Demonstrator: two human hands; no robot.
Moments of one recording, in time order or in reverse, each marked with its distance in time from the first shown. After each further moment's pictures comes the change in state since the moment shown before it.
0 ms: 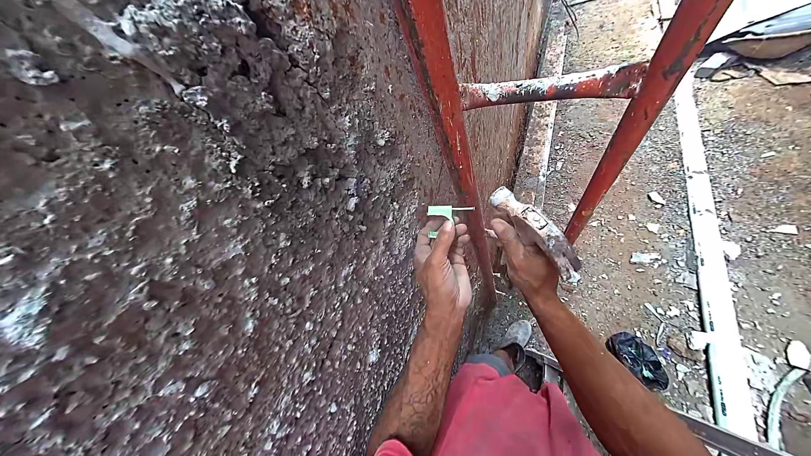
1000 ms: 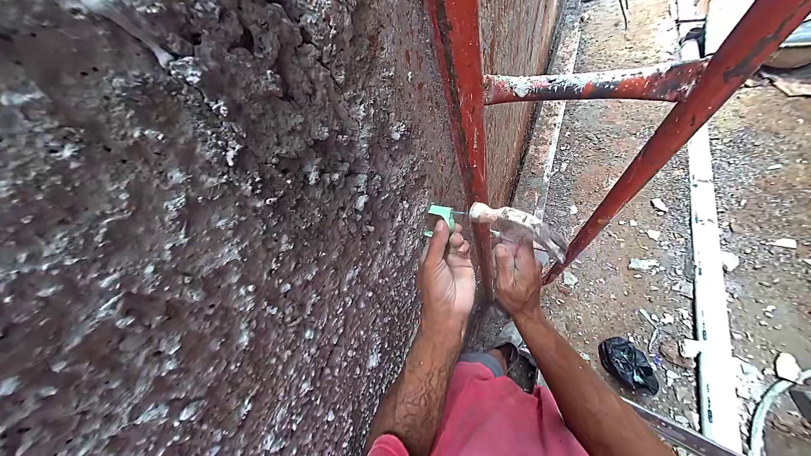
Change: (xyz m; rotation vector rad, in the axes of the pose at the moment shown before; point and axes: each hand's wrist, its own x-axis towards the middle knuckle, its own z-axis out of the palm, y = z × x) left_hand 0.006 0.004 -0.008 -0.259 0.050 -0.170; right_hand -0.031 0.035 0.014 -0.207 0.025 -0.240
